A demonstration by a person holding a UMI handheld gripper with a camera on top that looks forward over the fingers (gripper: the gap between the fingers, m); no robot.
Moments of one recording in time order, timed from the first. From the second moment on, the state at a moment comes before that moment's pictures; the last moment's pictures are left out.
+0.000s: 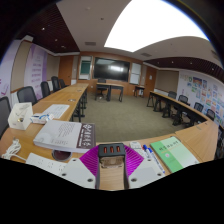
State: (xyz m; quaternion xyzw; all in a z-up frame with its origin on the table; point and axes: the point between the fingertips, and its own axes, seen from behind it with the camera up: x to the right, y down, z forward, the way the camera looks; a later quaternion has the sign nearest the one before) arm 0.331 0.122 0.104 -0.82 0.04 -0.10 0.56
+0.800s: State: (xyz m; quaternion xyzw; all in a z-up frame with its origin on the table) arm 0.330 -0.060 0.086 -0.89 -0.01 -0.03 0.45
